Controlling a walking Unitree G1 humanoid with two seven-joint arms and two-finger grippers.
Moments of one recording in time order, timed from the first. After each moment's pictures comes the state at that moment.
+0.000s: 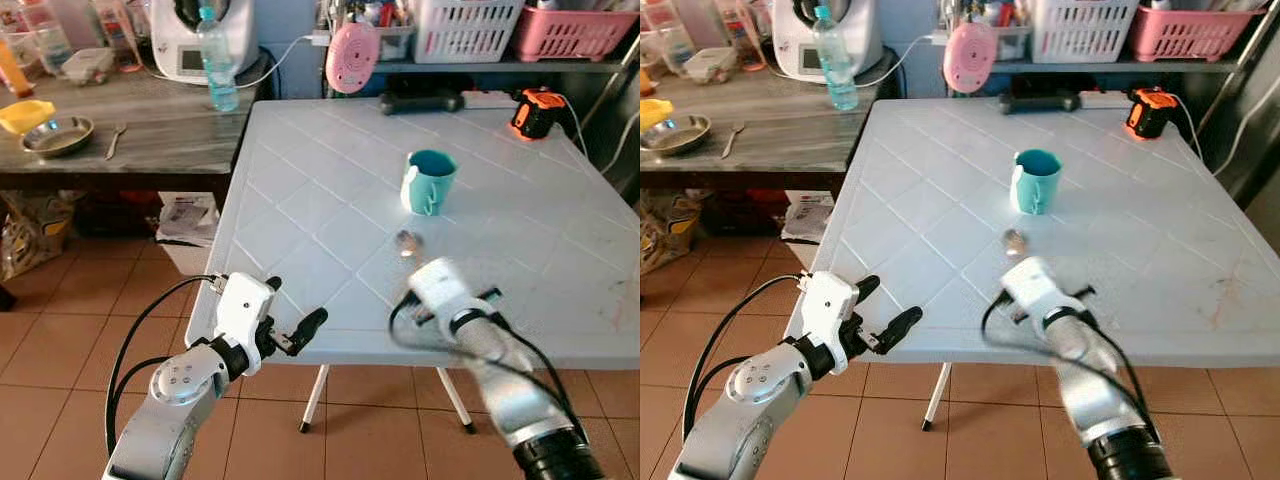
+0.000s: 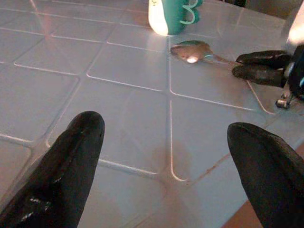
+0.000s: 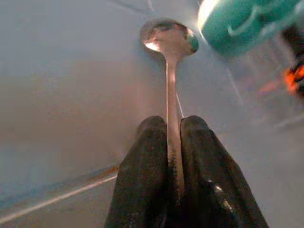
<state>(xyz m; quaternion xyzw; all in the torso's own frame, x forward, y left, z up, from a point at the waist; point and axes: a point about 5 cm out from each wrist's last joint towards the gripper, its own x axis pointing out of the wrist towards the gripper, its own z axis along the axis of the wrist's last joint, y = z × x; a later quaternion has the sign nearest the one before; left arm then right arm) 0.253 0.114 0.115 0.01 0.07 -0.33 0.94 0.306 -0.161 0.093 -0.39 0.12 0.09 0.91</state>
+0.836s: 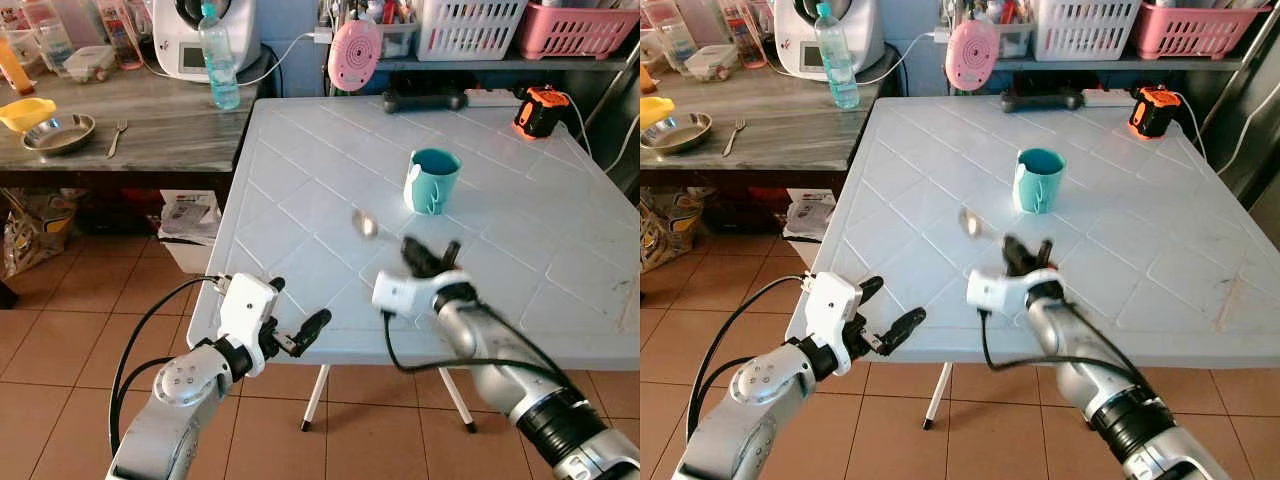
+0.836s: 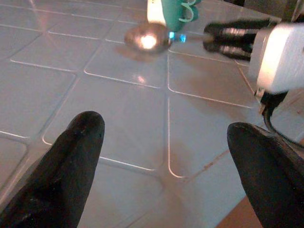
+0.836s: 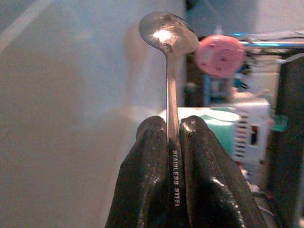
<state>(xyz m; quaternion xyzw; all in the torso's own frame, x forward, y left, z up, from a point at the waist) 0.252 0.111 0.113 0.01 0.07 -0.33 0.94 0.327 -0.141 0.109 -0.68 -0.03 0.15 0.72</state>
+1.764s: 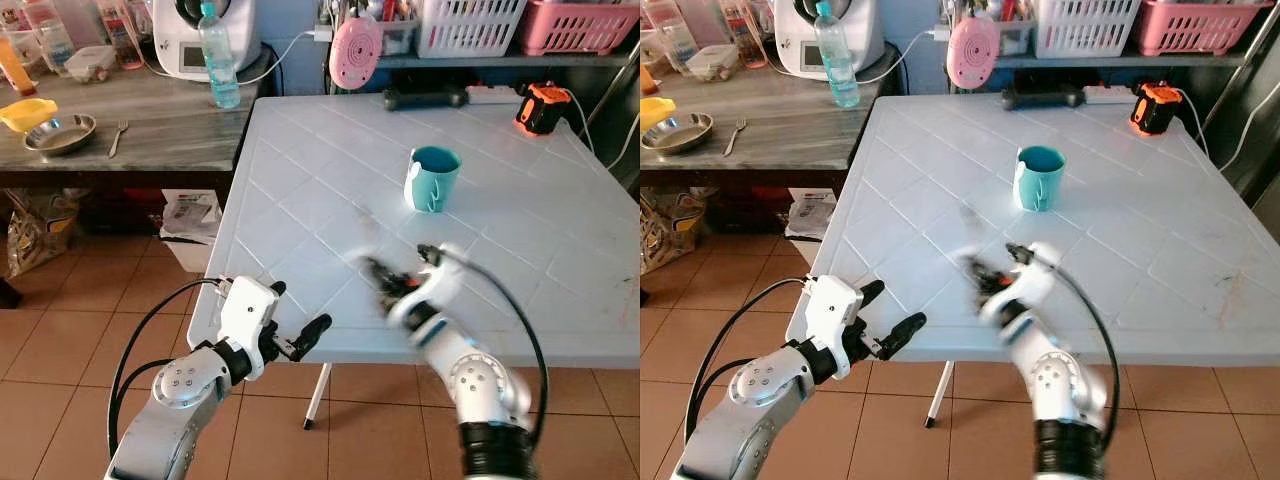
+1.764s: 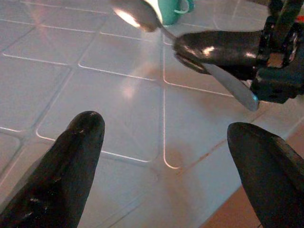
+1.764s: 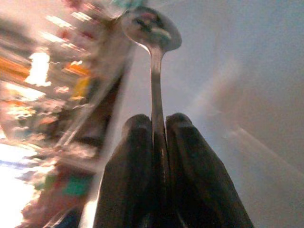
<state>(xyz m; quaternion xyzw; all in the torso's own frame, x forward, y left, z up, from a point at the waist) 0.250 0.112 0.112 0.01 0.08 -0.34 0.94 0.305 -0.096 0.114 0.47 0.15 0.21 0.84</state>
